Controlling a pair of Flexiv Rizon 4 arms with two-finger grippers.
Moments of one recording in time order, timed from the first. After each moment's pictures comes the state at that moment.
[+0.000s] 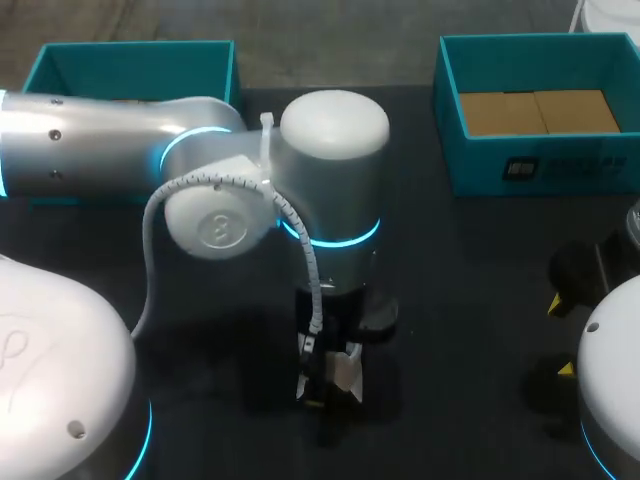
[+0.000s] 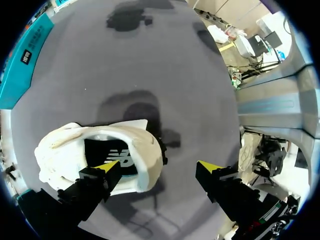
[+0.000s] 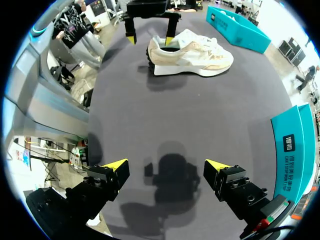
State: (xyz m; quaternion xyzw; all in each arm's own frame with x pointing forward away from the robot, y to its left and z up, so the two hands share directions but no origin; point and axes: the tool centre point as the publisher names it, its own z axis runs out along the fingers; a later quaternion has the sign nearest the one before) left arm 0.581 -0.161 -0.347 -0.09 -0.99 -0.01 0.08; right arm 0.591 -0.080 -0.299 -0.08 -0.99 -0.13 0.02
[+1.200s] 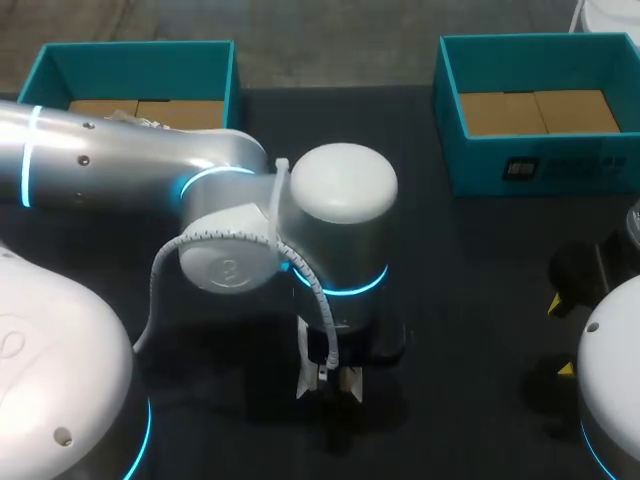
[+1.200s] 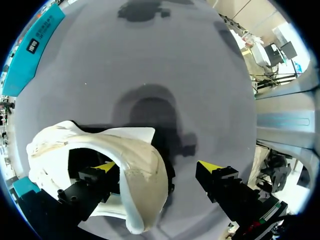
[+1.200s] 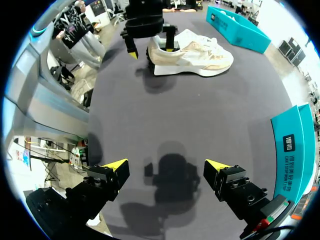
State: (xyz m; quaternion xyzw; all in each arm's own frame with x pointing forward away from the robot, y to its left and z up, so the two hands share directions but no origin) left arm 0.576 -0.173 -0.386 -0.03 -1.00 -0.01 0.04; right arm 0.591 -0.080 -0.299 -0.08 -0.99 -0.13 0.02
